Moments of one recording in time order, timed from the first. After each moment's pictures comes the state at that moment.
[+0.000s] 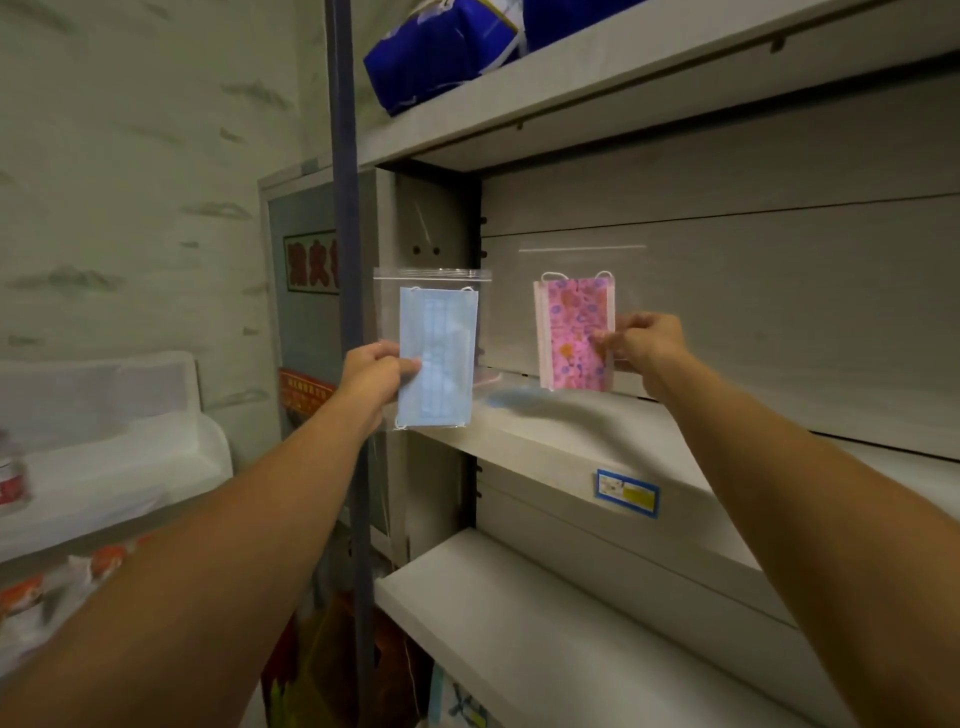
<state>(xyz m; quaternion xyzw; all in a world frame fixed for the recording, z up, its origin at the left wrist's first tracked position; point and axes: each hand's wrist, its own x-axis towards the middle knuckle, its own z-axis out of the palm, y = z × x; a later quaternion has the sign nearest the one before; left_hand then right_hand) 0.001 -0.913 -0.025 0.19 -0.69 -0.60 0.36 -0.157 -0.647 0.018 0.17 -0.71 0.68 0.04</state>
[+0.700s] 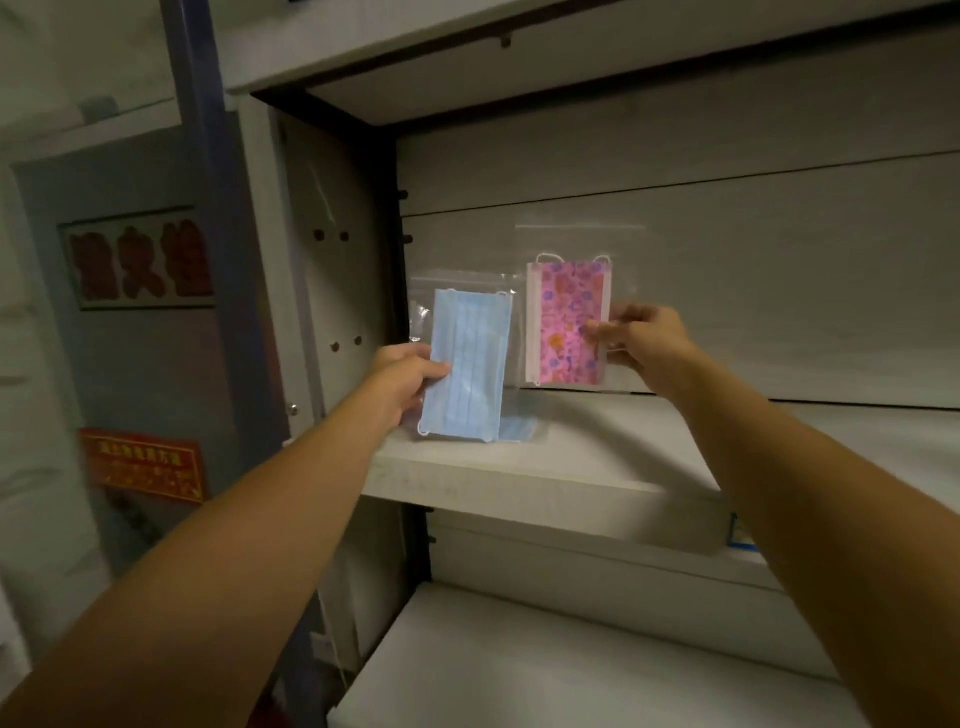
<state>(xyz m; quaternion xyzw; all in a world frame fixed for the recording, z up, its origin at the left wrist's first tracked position) -0.190 -1.004 -0.025 0.03 -0.73 -0.67 0.16 -0.230 -0.723 -0.003 0.12 -0.68 0.71 0.14</state>
